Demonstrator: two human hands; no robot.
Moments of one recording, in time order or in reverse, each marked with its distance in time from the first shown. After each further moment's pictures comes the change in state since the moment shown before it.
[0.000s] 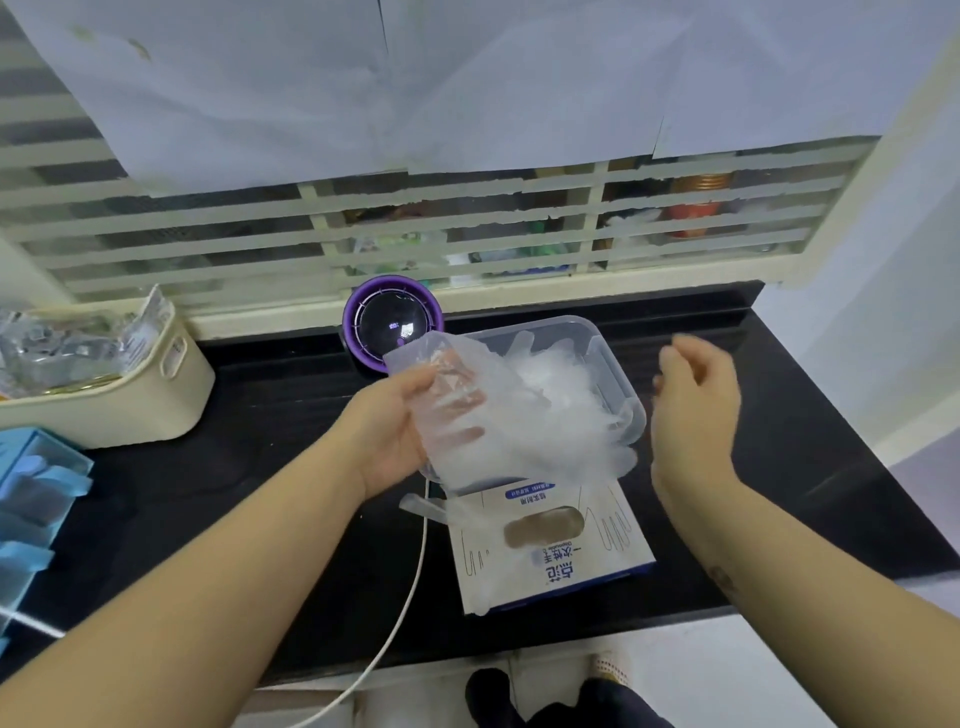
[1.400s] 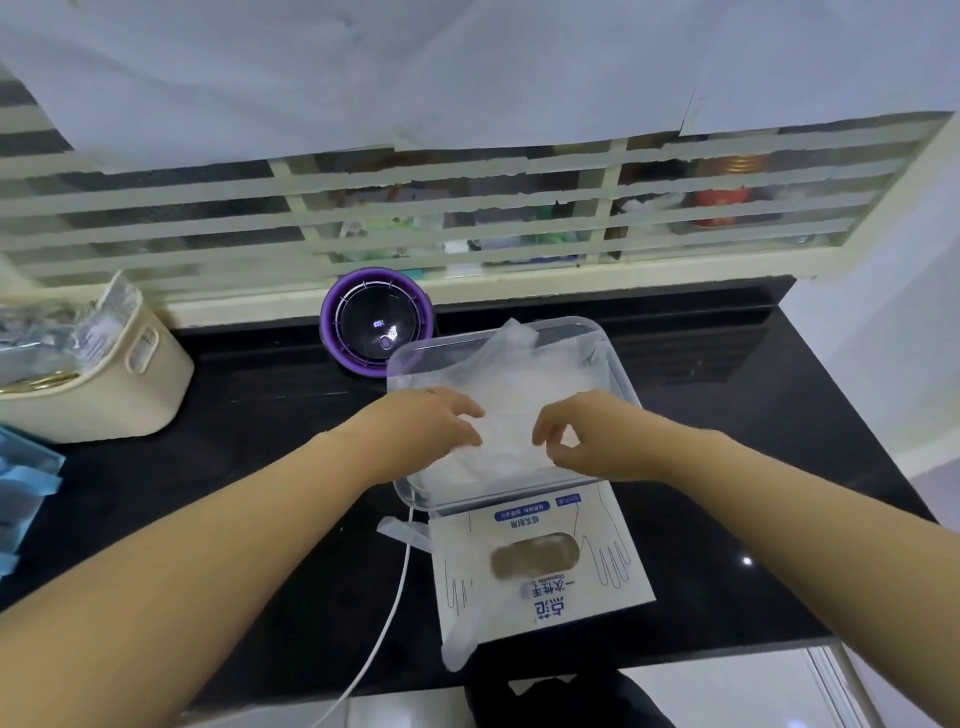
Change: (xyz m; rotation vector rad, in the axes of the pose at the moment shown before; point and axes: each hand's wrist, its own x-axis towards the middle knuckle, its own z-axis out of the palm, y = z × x) left_hand 0.085 -0.003 -0.015 2.341 -0.430 0.595; right_hand 0.062 0.026 0.033 -1.140 -1.268 -0.458
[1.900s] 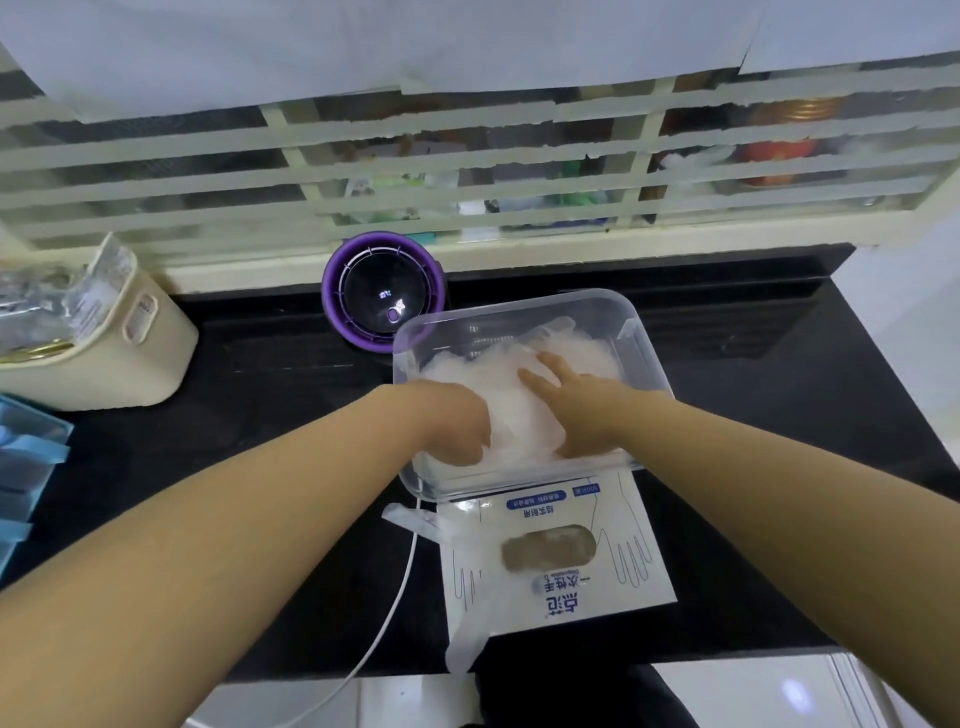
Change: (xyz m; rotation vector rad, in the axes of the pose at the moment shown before) left_hand 0.032 0.011 -0.012 -0.258 -0.518 -0.267; right_hand 0.064 0.019 0.028 -0.318 -0.177 0.096
